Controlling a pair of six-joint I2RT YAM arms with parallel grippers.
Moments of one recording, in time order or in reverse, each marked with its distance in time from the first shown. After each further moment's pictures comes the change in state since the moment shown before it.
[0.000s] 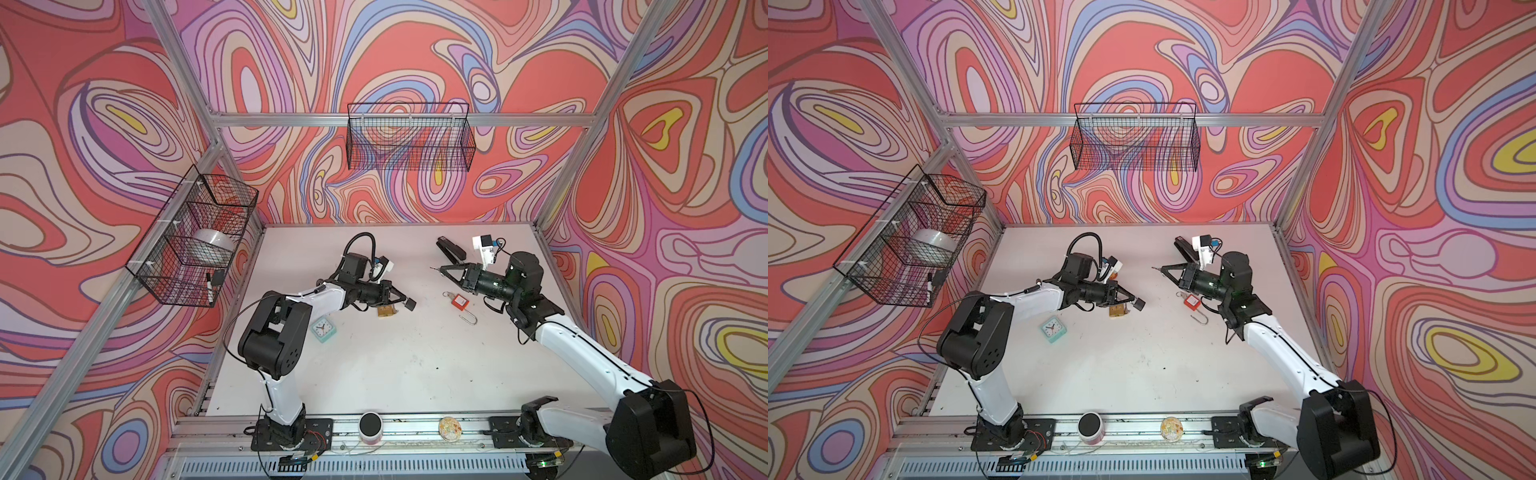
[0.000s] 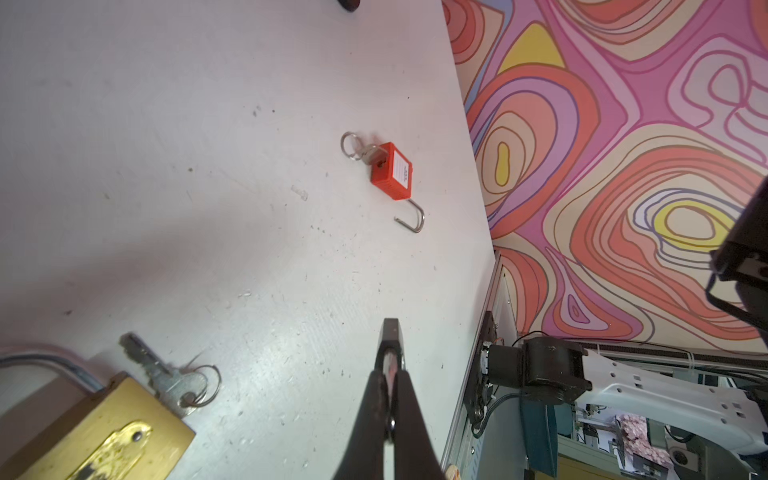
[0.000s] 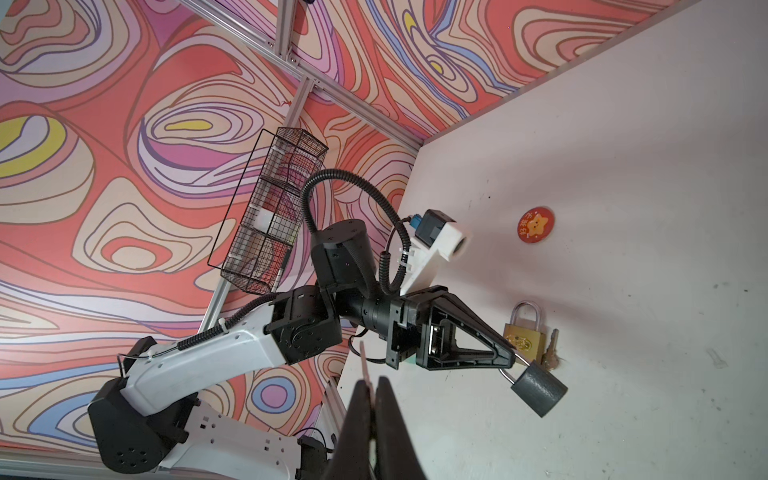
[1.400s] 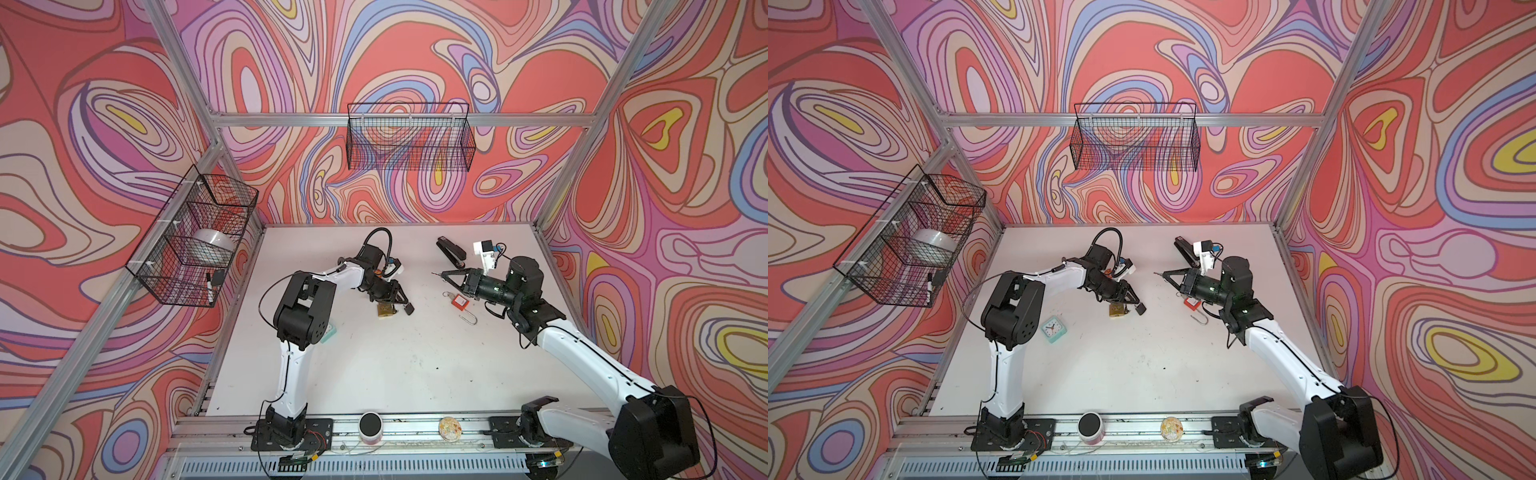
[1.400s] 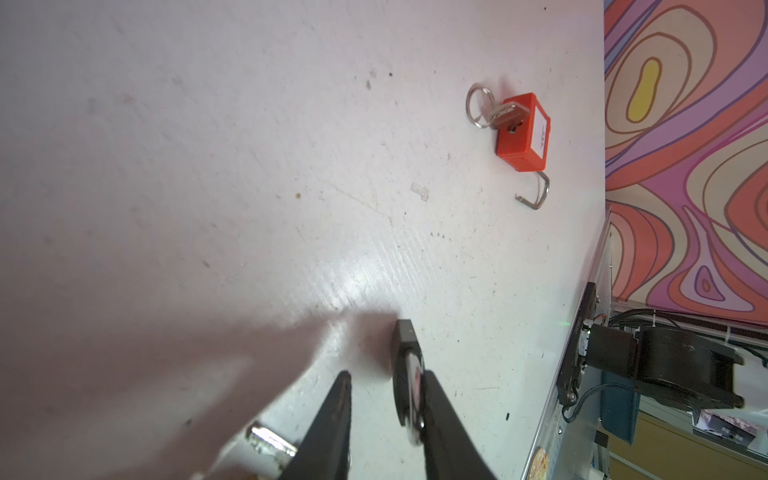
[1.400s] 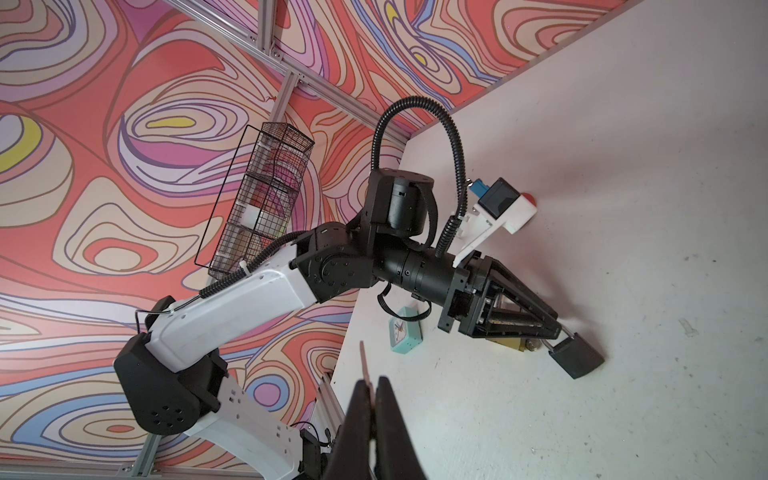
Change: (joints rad) left arm -0.021 0.311 0.420 -0.490 -0.135 0.335; right arm 0.000 -0.018 -0.034 -0.022 0.013 -0.008
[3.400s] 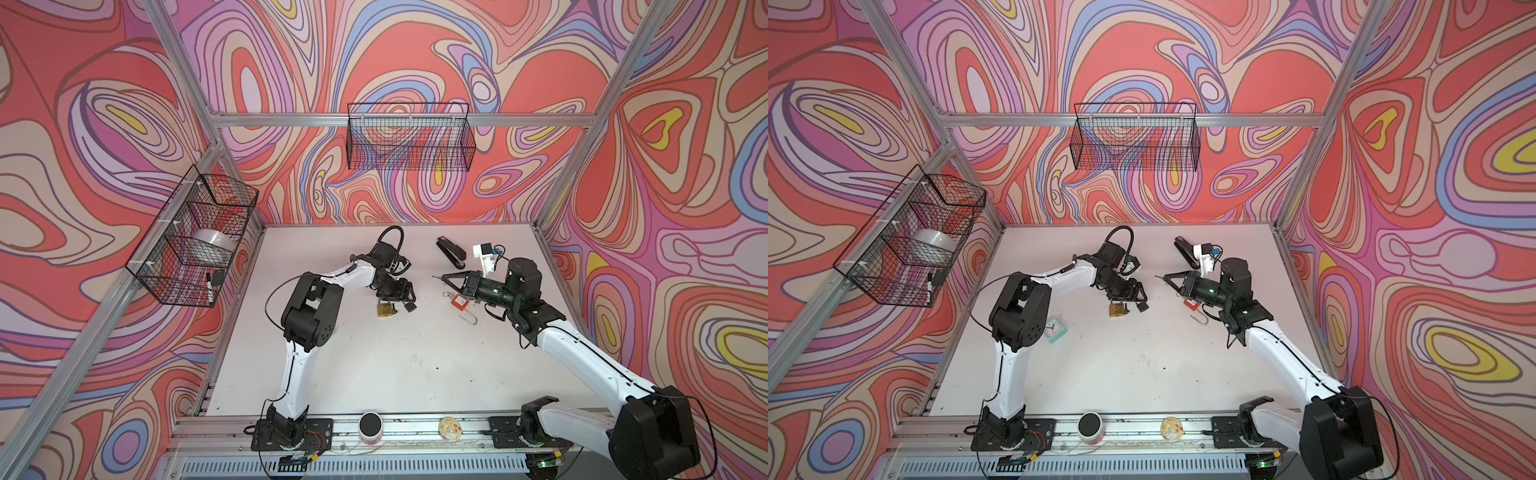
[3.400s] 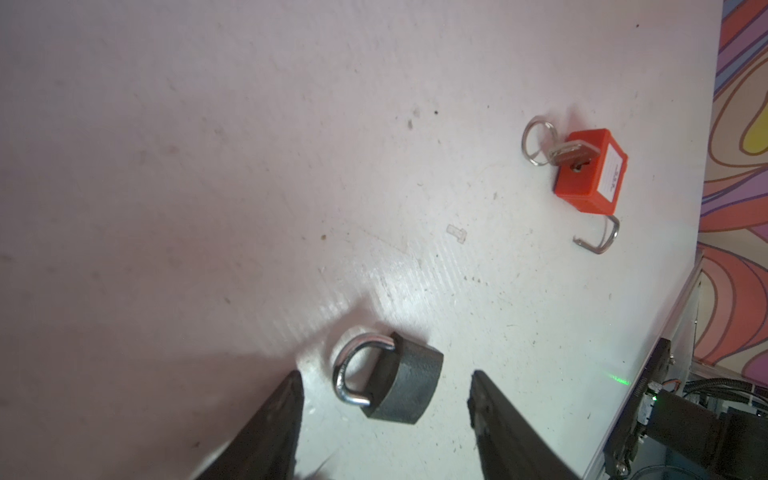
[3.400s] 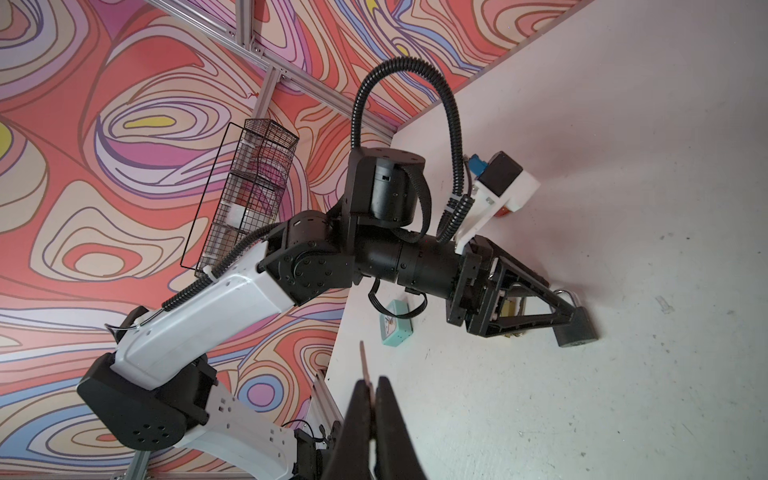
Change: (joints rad) left arm -0.082 0.011 0.084 -0.064 -0.233 -0.107; right arm 0.000 -0.003 -0.014 -0.043 0.016 -0.010
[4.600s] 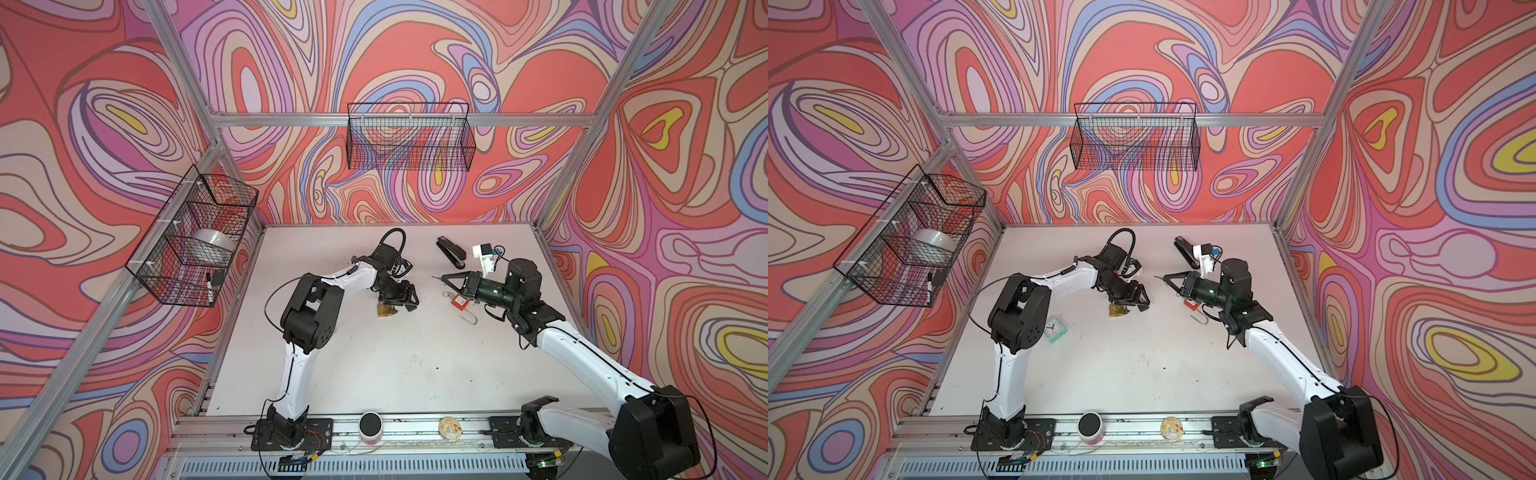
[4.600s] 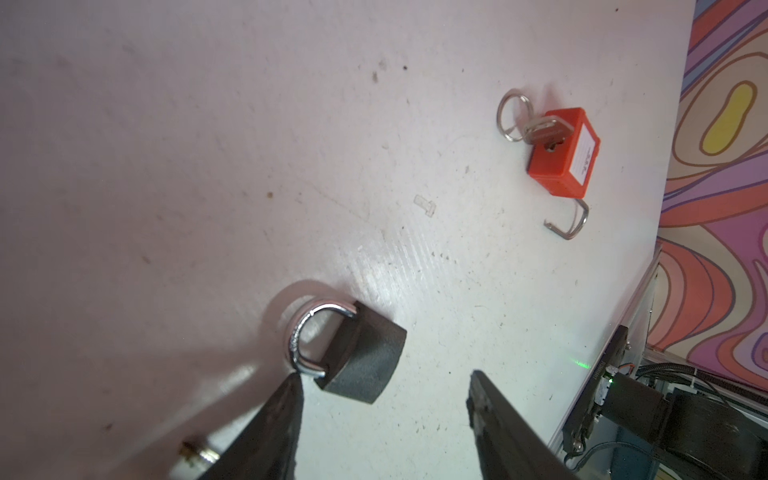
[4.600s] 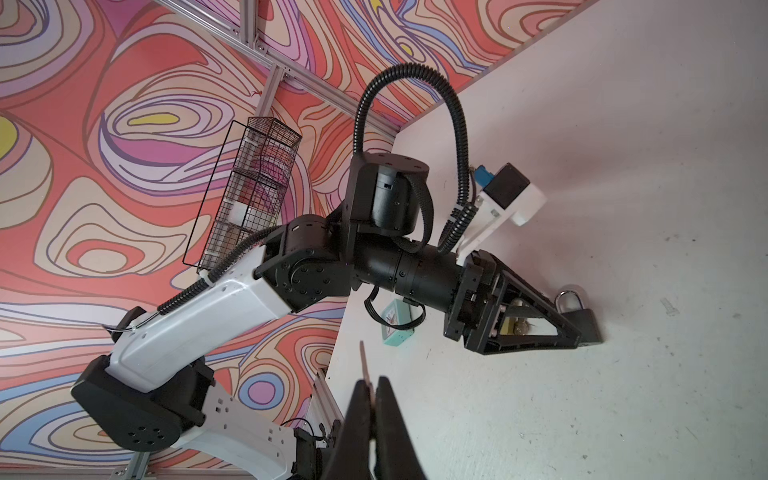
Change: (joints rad) left arm -0.017 -0.014 -0.015 -0.006 0.051 -0.067; right arm 0.000 0.000 -0.006 0.021 -0.008 0.000
